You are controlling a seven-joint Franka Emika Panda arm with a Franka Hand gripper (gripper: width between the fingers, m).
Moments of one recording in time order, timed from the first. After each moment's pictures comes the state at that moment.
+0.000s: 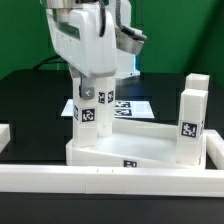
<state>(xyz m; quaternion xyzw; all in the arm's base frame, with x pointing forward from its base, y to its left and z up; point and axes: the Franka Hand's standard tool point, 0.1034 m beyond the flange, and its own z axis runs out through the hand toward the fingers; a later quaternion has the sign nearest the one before) 0.585 -0.080 0.111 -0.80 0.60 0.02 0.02</state>
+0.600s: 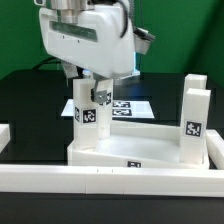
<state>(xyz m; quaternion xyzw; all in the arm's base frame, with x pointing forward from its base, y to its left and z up) 0.584 -0.075 0.111 -0.90 0.44 0.02 0.02</state>
